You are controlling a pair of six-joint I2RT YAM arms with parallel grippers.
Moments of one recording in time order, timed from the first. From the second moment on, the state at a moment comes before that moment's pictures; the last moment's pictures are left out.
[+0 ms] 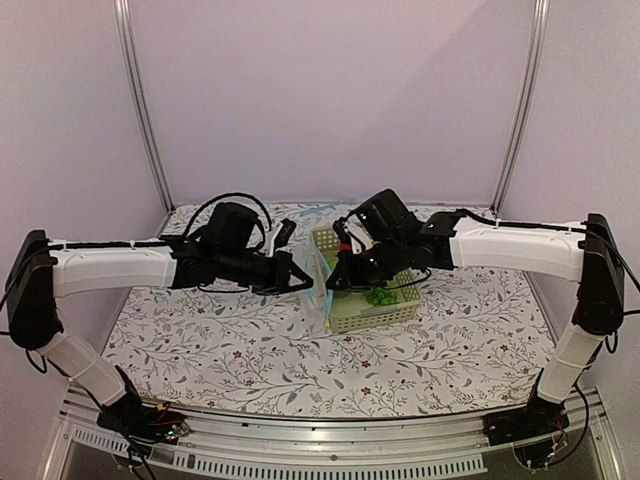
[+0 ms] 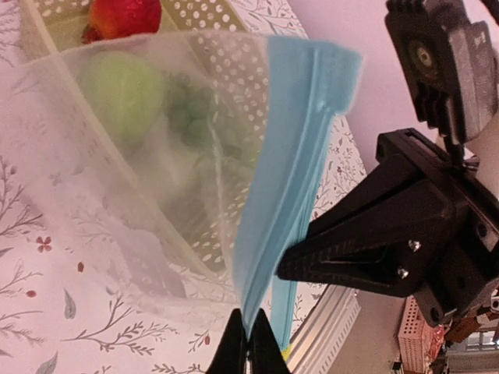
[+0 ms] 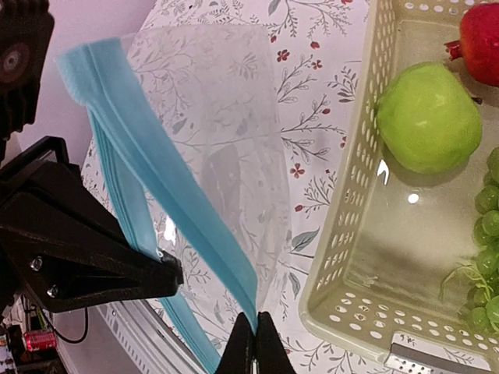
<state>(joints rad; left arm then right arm) -0.77 1.52 0.97 -0.06 0.43 -0.67 0.92 1.75 1.36 -0.40 -0.24 0.64</state>
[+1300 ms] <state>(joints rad) -0.82 1.50 1.03 -0.25 0.06 -0.71 1.02 1.75 1.46 -0.58 0.28 0.73</state>
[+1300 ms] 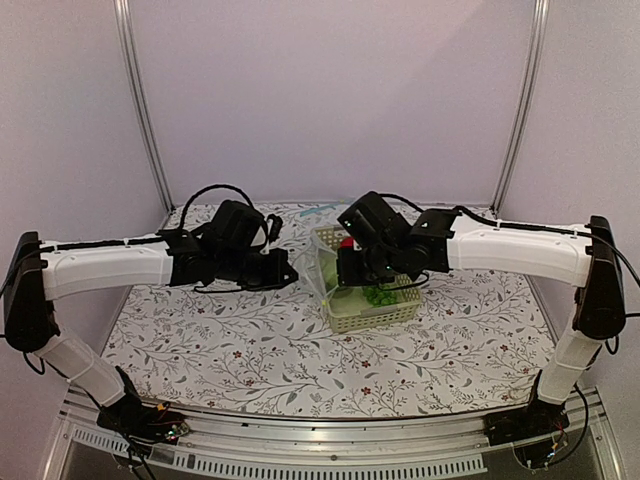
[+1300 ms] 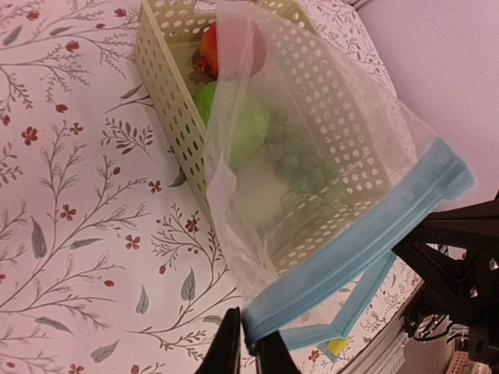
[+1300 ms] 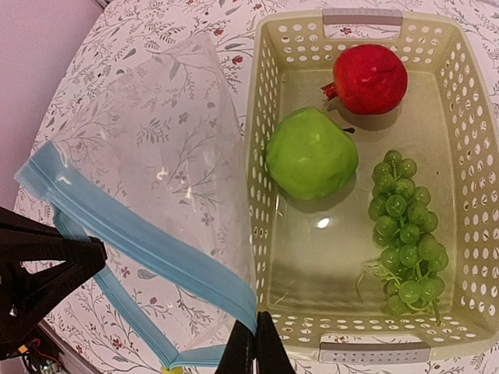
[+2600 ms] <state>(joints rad) -0.75 1.50 1.12 -0.74 -0.11 -0.58 0.95 1.95 1.49 -0.43 -0.14 0.66</state>
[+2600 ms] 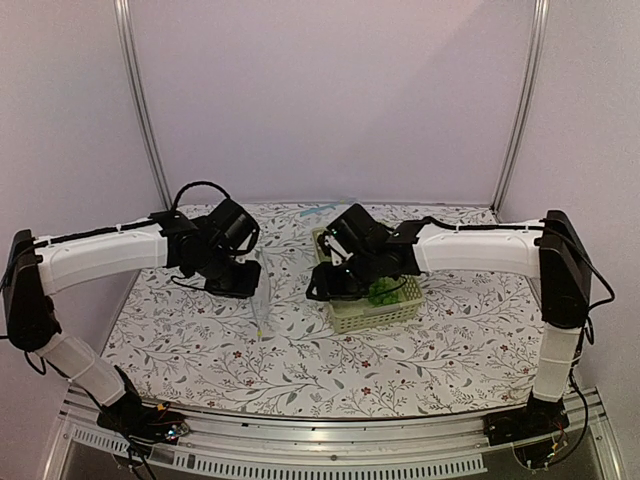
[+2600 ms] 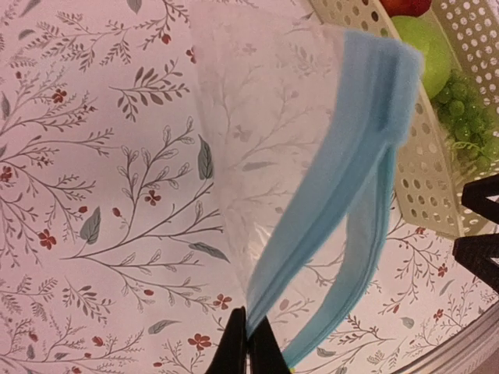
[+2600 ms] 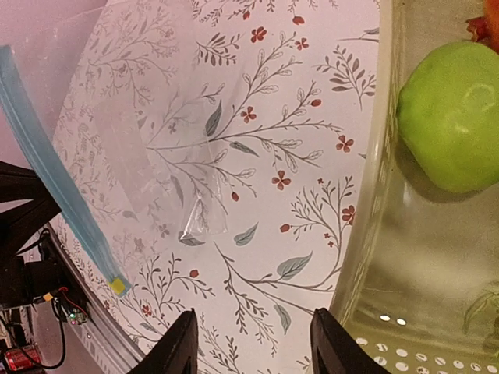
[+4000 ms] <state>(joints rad) -0.75 1.67 1.24 -0.58 0.19 -0.61 0.76 2.03 1.53 -0.41 0.00 0.61</state>
